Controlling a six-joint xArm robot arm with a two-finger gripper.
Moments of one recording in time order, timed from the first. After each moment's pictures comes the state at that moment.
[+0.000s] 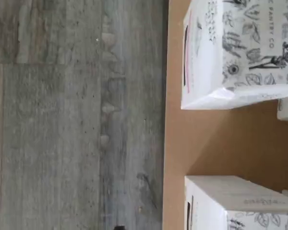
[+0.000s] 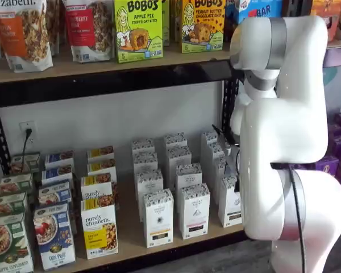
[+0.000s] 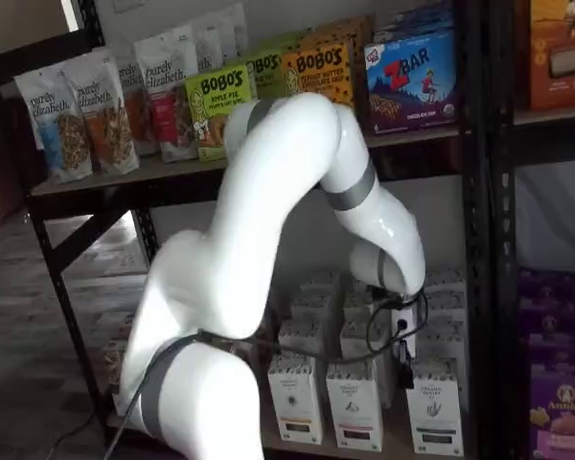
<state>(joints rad) -0.32 0.80 -1.28 0.09 0.45 -1.97</state>
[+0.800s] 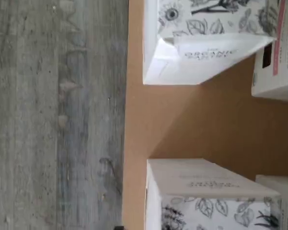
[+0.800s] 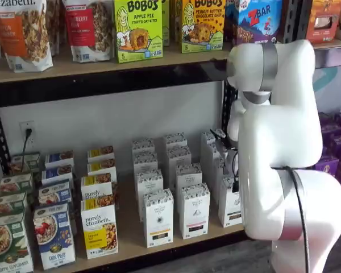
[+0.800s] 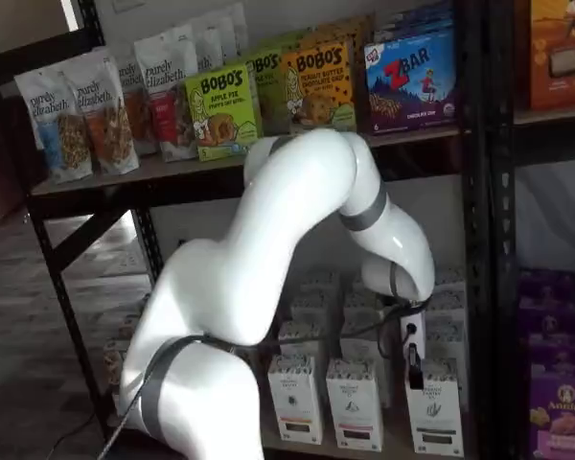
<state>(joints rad) -0.32 1.00 -1.53 0.02 0.47 -1.90</state>
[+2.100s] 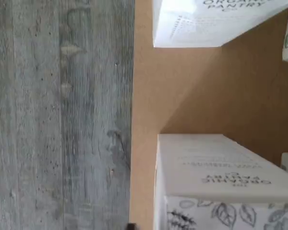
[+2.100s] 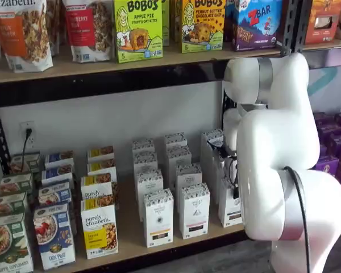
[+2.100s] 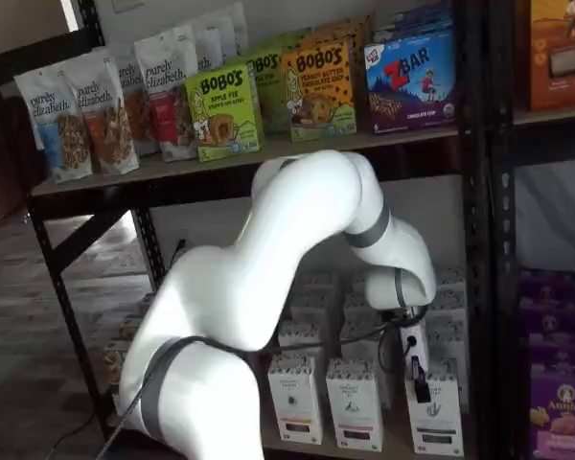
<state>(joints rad) -0.31 1.11 -1.65 -0.24 0.51 -1.66</state>
